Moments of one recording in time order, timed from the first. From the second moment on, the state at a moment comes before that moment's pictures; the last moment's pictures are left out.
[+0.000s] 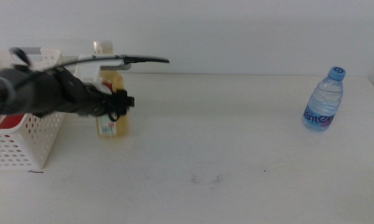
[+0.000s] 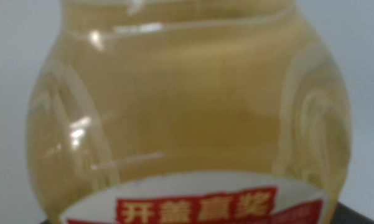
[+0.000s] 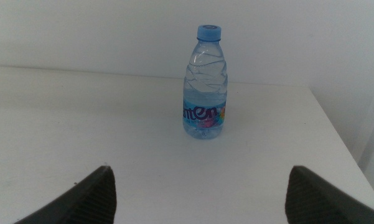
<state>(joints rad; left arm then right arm) -0.18 1.92 -1.14 -0.58 0.11 0.43 0.07 0.00 0.00 -0.01 0.25 -0.04</state>
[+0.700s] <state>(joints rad) 0.03 1.68 -1.64 0.03 1.23 0.00 0.07 0.00 0.00 -0.01 0.25 -0.04</state>
